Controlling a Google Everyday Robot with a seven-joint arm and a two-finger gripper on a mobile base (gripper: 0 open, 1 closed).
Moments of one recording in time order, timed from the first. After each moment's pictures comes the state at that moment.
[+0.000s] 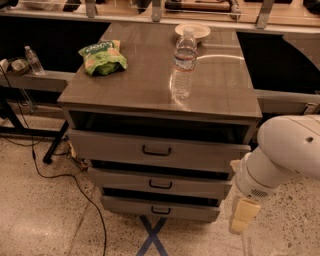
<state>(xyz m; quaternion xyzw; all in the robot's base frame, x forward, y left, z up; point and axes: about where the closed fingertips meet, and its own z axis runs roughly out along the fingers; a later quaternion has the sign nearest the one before) 0.401 -0.199 0.696 -0.61 0.78 0.03 0.09</state>
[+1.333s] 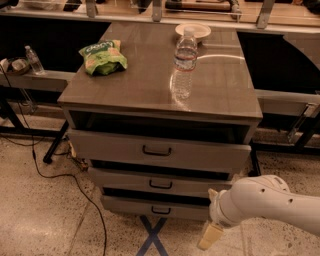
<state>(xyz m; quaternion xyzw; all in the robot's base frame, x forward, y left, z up) 0.409 -0.153 0.525 -0.57 0.80 0.08 0.16</state>
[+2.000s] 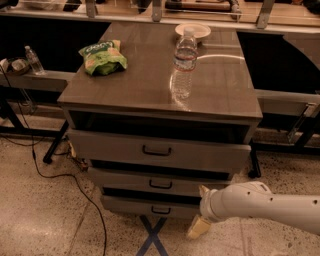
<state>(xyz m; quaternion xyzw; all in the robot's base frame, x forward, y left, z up) 0.455 -0.132 0.467 -0.56 0.79 0.09 0.22</state>
